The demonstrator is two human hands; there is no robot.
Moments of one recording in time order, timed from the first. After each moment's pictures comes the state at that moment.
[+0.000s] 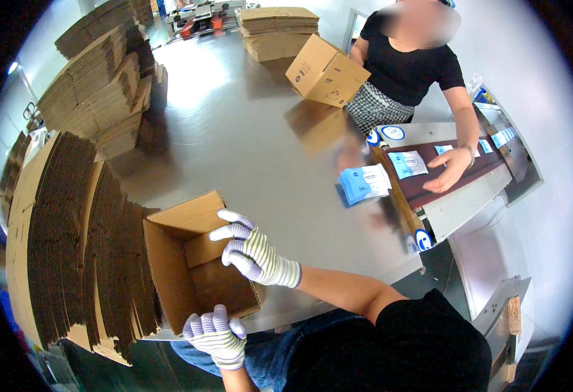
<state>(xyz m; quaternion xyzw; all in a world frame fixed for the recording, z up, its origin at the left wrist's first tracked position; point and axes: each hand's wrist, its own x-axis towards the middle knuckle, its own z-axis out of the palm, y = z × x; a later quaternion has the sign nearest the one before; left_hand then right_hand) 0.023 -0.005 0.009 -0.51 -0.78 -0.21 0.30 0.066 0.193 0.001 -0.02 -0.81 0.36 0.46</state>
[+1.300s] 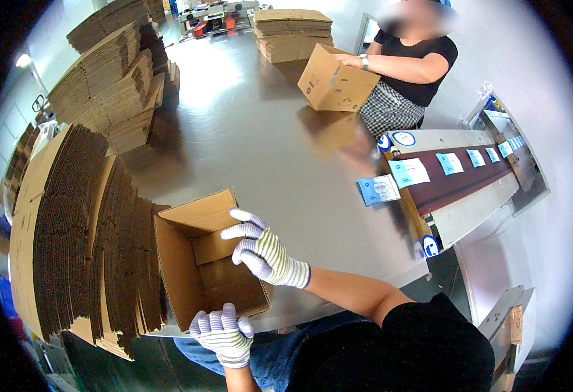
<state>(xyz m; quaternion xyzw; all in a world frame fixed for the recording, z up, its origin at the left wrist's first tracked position) 0.021 -0.005 0.010 -0.52 -0.77 -0.21 0.29 0.064 0.193 -0.003 -0.02 -0.82 0.35 0.46</state>
